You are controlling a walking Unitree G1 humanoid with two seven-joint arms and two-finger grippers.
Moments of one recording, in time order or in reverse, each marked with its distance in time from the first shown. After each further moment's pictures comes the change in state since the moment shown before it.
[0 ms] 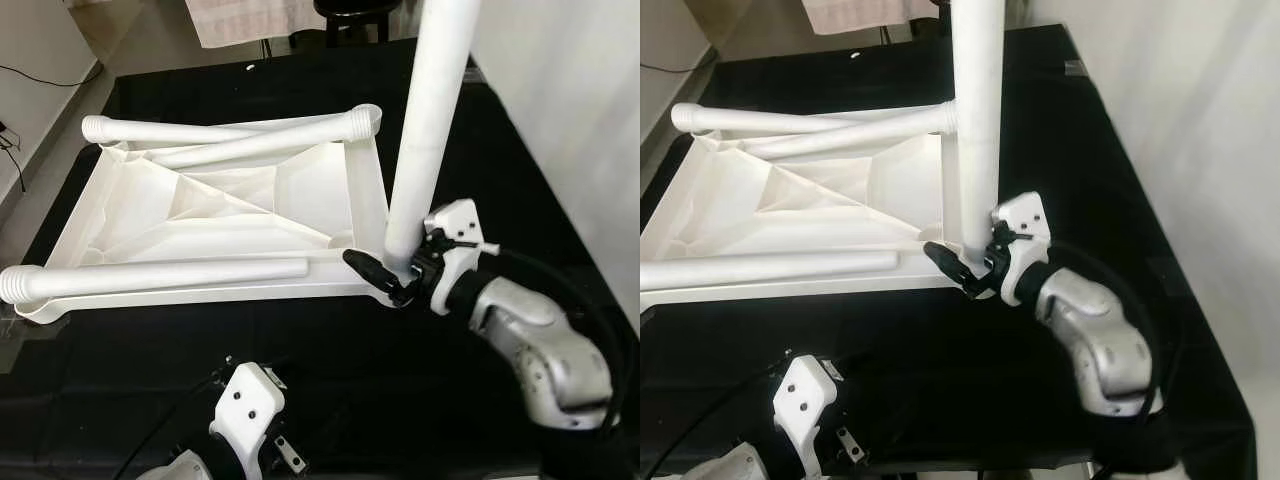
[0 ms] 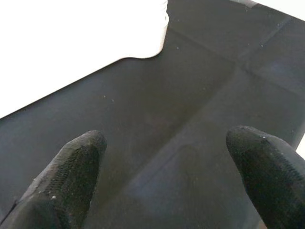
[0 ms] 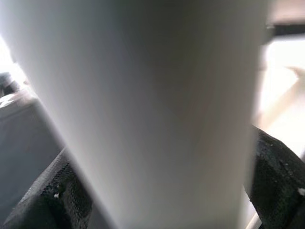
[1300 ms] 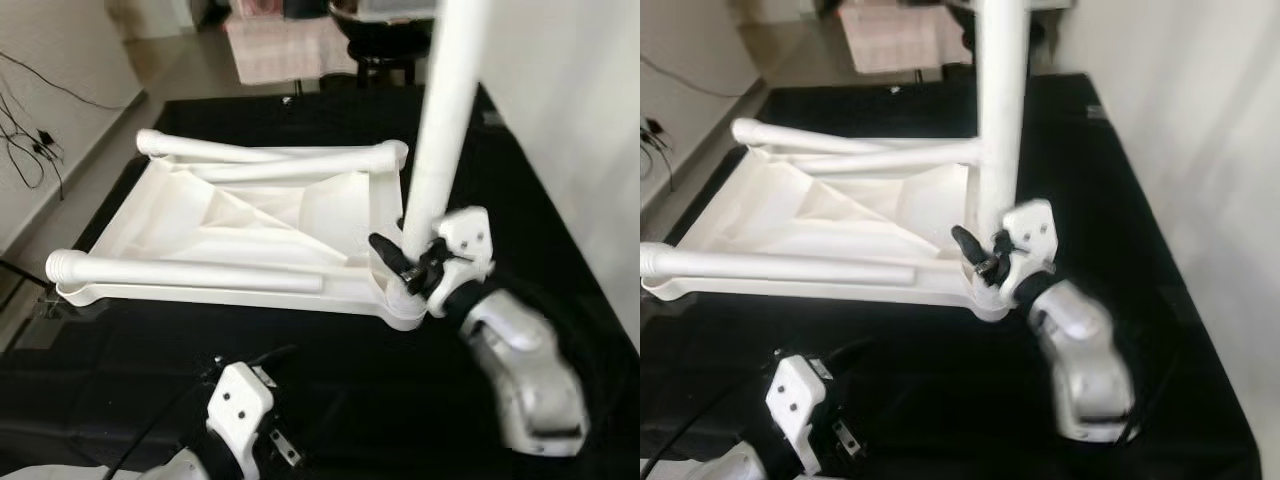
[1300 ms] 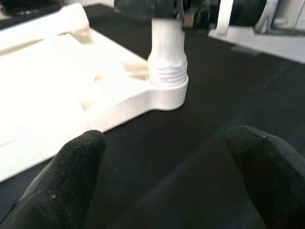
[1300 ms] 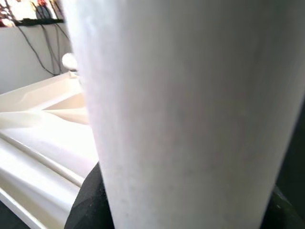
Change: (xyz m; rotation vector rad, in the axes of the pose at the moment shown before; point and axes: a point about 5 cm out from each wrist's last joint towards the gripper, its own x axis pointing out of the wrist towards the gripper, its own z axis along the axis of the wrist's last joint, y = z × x) left arm 0.002 0.006 -0.005 -0.015 -0.122 0.035; right arm 0.003 0.024 -0.047 0.035 0.054 -0.495
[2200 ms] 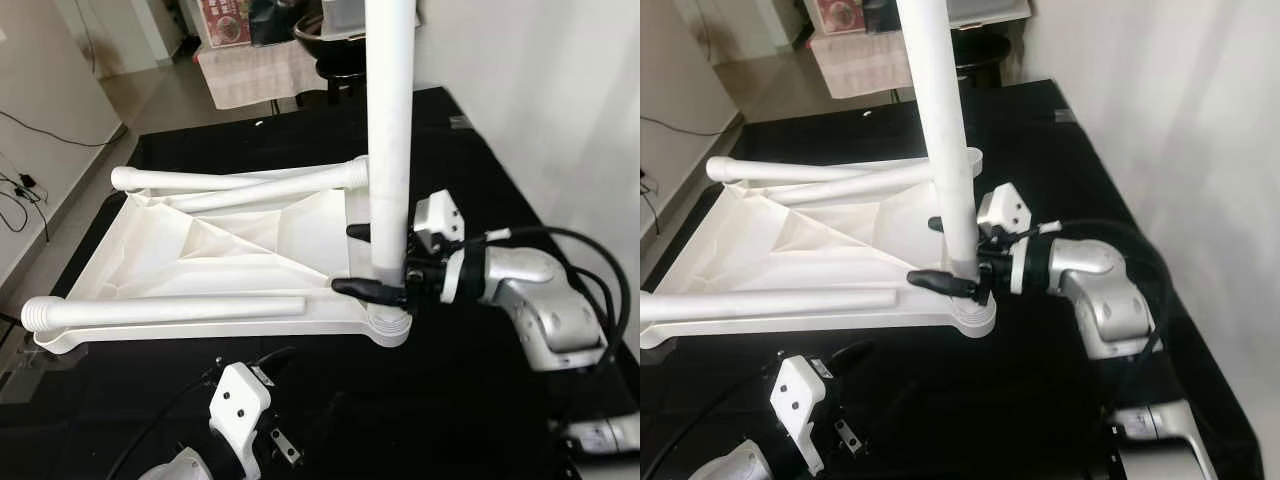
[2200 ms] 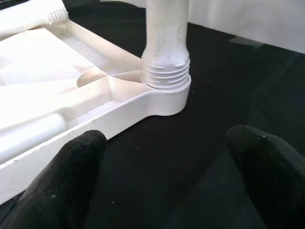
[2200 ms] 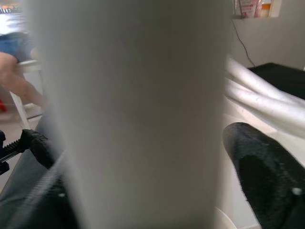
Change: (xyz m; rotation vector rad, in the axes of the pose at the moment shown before) left arm 0.004 0.008 -0.005 0.006 -0.006 0.007; right arm 0.034 -0.016 0.044 -0.087 -0.069 0.900
